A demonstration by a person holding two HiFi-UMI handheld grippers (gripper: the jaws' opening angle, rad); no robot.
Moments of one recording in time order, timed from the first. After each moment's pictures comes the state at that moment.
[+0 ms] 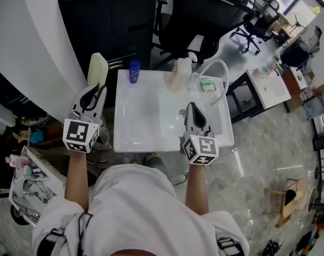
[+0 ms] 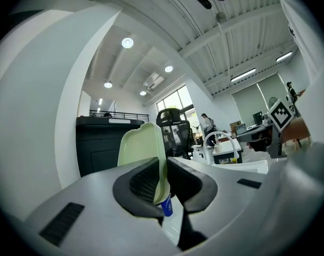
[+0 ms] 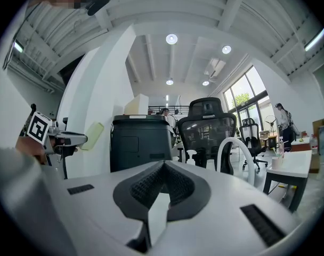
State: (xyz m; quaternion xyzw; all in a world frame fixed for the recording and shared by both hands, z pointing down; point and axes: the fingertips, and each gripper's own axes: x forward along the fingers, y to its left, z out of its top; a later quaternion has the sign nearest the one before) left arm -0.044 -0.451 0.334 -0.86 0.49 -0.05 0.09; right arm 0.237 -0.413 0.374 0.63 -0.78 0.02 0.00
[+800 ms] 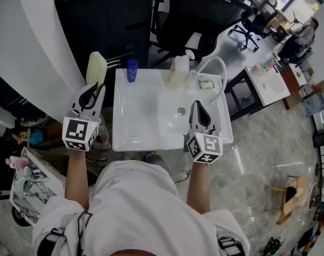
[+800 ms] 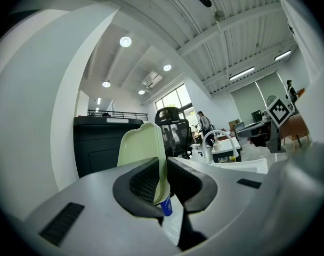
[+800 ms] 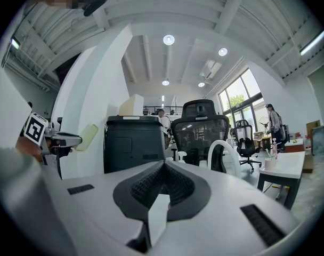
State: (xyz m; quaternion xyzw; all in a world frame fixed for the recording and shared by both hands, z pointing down) left arm -0.039 -0.451 0.335 -0.87 0.49 -0.06 0.10; right arm 0.263 -0.406 0.370 0.65 -0.76 0.02 0.00
